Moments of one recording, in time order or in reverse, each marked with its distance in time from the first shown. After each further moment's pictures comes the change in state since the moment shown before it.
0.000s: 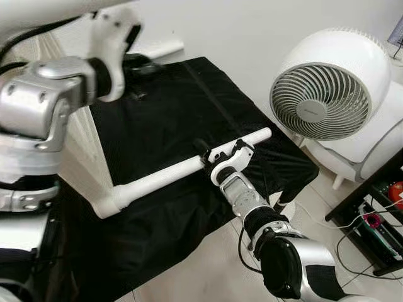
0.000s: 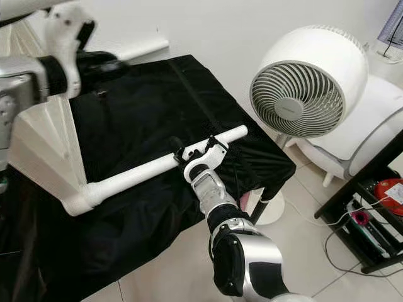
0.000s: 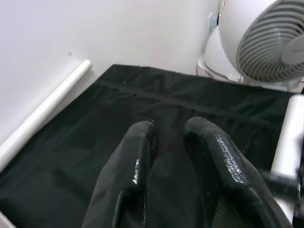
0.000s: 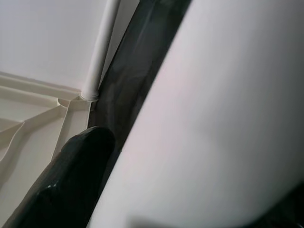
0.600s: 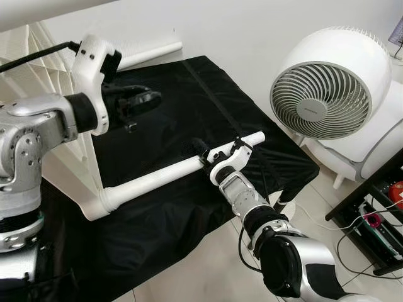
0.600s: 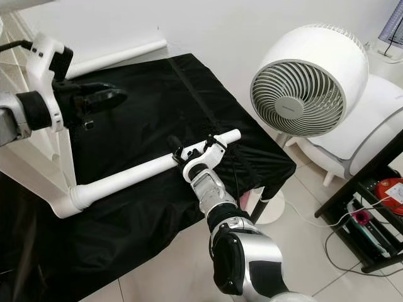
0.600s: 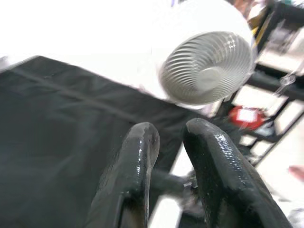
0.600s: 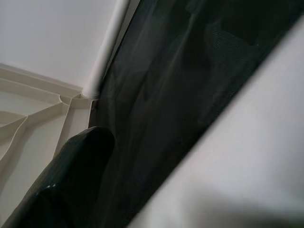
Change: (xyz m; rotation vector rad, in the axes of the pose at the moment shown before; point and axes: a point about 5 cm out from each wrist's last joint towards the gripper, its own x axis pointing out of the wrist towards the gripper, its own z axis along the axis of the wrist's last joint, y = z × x) left arm -0.015 -0.034 -0.003 -0.351 -0.130 -0.269; right arm 0.001 0.001 0.002 -0.006 0.002 0.005
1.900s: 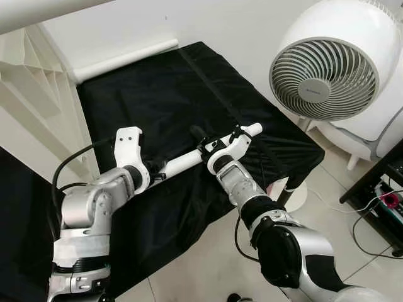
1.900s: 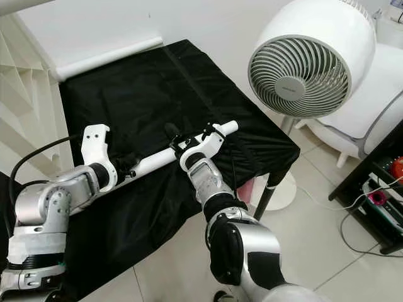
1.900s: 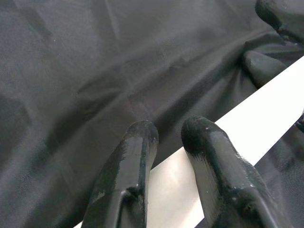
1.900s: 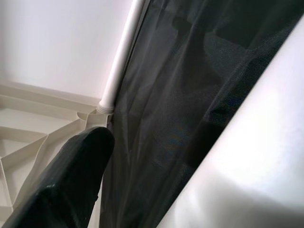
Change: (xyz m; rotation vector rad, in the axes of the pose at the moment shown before) left arm 0.029 0.003 -0.146 -0.252 0.259 0.485; right arm 0.008 0.017 0.012 0.021 -0.045 0.029
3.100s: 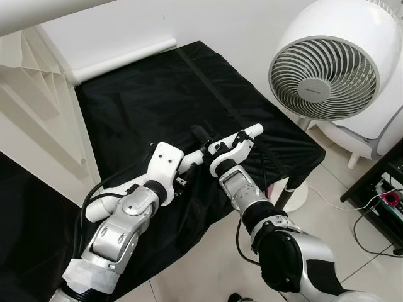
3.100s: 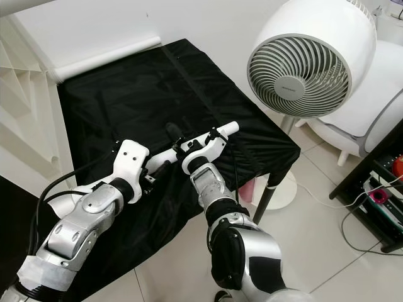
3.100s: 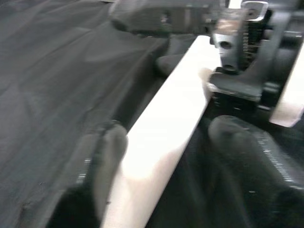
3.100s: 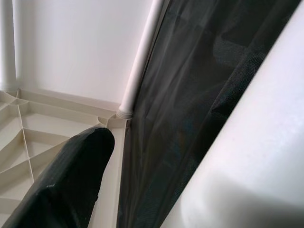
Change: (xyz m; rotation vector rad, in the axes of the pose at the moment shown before) left arm 0.005 -0.047 -0.022 0.460 -0.245 -0.141; right arm -0.005 -0.003 -0.001 0.047 -0.028 0.112
